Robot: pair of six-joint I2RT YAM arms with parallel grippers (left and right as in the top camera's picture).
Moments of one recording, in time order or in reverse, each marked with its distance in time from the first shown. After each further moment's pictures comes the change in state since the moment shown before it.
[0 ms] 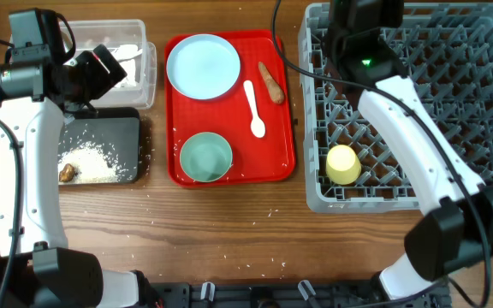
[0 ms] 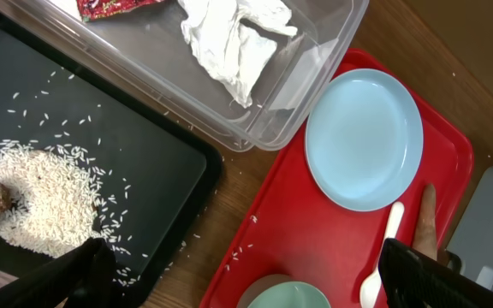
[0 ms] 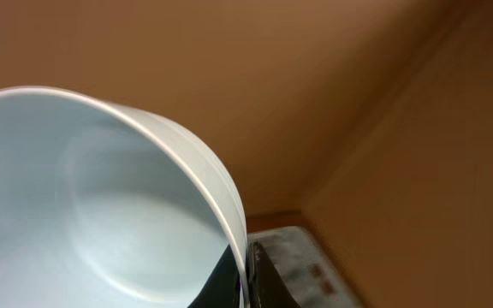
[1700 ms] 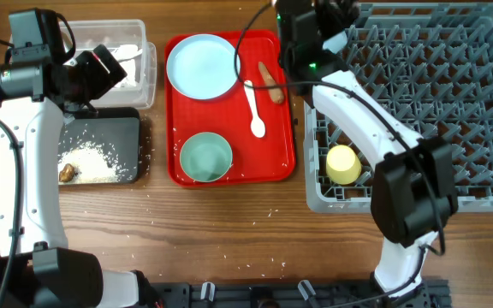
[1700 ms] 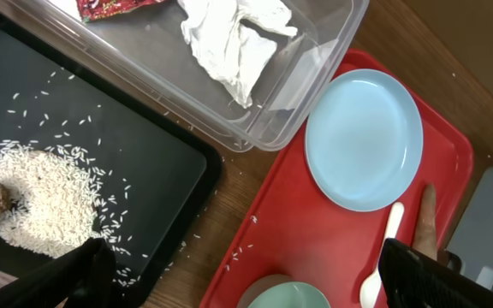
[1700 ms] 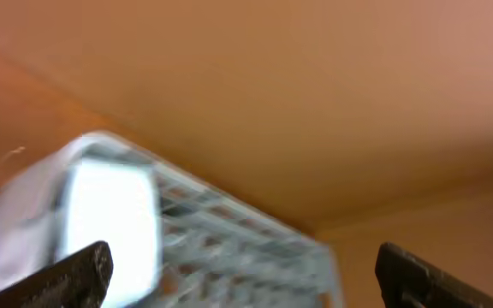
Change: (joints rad) left arm 0.000 0.000 0.000 0.000 0.000 0.000; right arm 0.106 0.217 0.014 -0.105 -0.156 -0.238
